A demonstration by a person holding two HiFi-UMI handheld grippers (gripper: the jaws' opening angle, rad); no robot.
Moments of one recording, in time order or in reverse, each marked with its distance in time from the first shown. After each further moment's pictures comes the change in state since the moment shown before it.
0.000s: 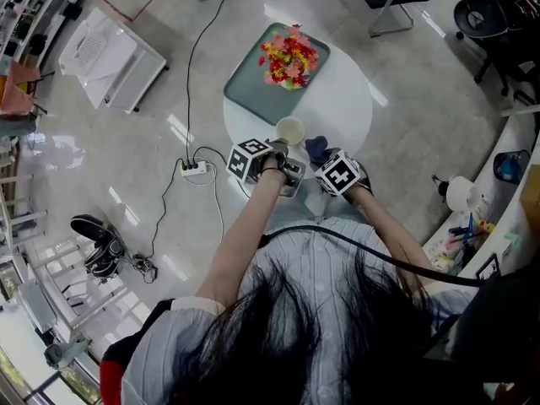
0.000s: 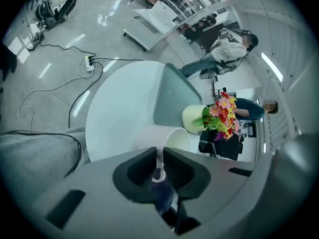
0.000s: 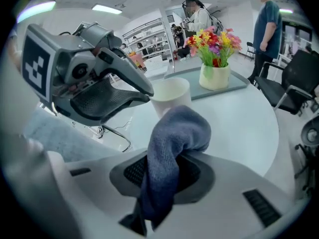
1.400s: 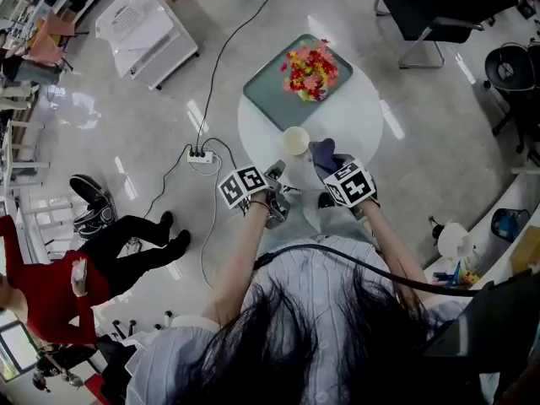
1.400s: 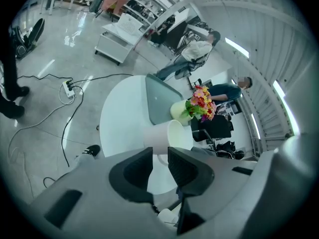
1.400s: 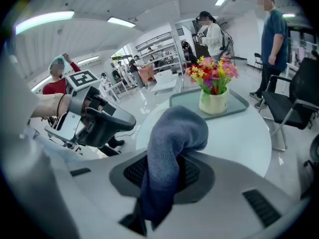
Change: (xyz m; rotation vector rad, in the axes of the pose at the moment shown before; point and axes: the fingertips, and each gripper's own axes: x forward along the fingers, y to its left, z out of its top) left arm -0.044 0.016 -0.010 0.333 -0.062 -0.105; right arm -0.053 -0.019 0.037 -0.074 -0.135 0.085
